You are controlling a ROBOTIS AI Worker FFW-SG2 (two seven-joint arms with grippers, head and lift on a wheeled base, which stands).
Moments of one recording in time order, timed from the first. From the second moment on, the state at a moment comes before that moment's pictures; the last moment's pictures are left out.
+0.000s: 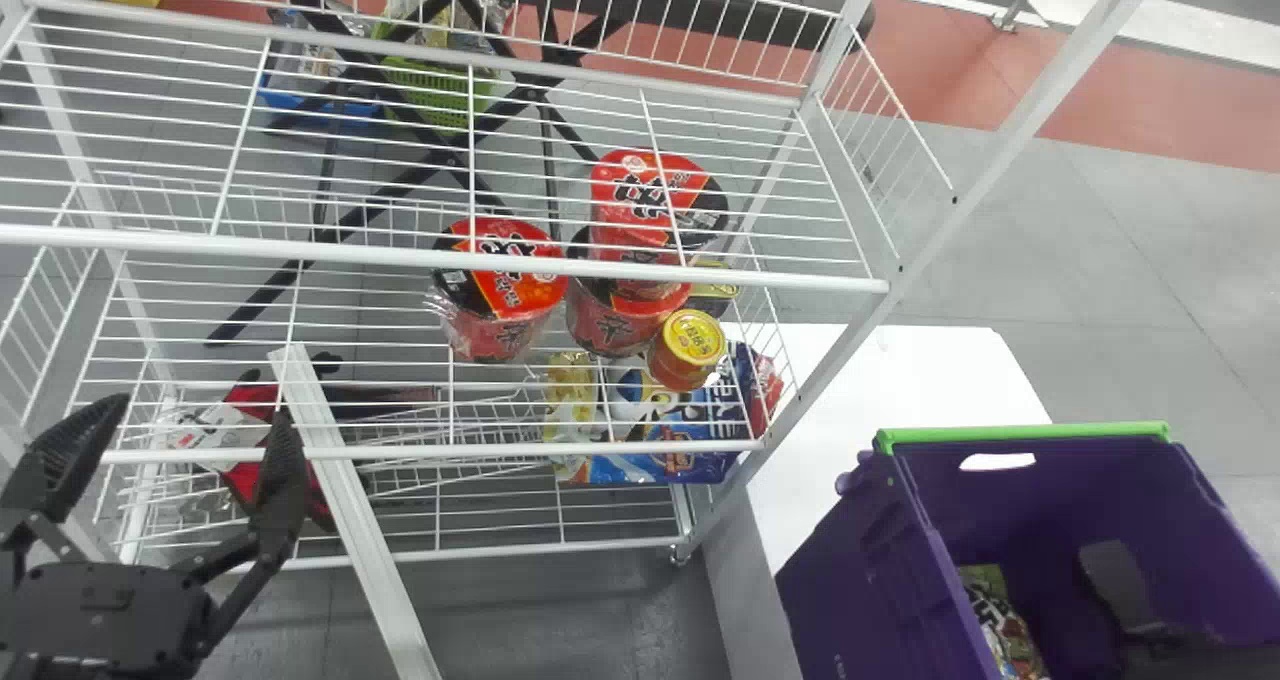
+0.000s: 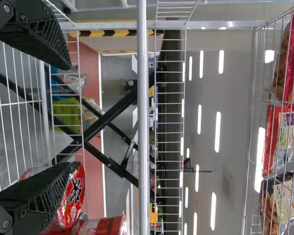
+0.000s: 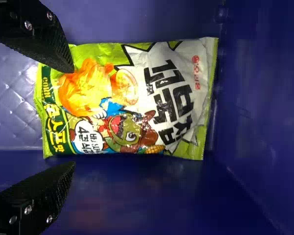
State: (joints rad) left arm 0.56 0.16 -0.25 -1.79 -0.03 -0.43 0.14; right arm 0.22 -0.43 -0.55 -1.18 0.55 0.70 0.73
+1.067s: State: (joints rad) left arm 0.56 0.16 -0.23 -1.77 -0.03 -0.45 0.14; right arm 0.14 -0.45 -0.52 -0.98 0.52 0.57 0.70
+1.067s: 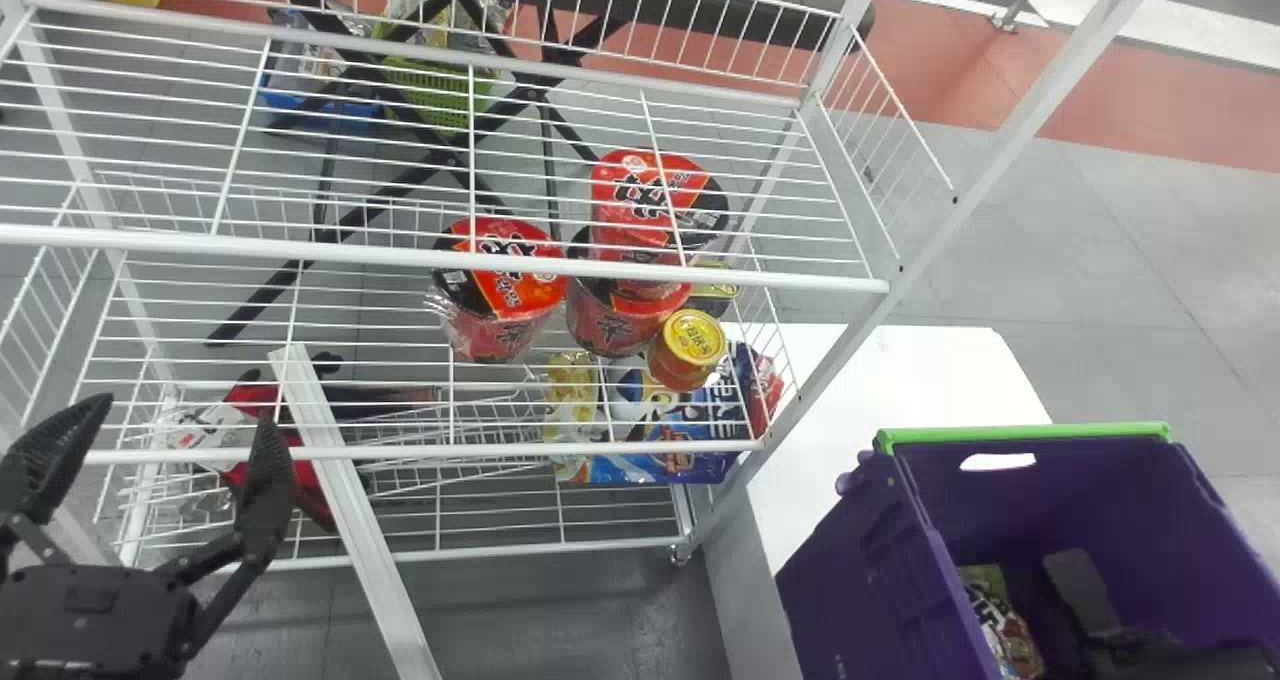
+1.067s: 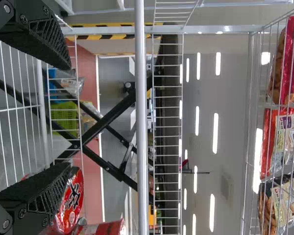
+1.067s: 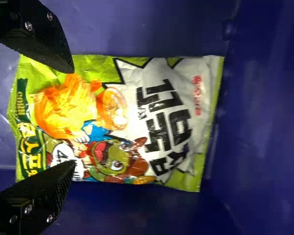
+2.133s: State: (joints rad) left arm 0.52 0.16 -0.22 -1.70 -0.02 -0.49 0.13; right arm 0.09 -0.47 -0.52 -0.84 0.49 0.52 0.71
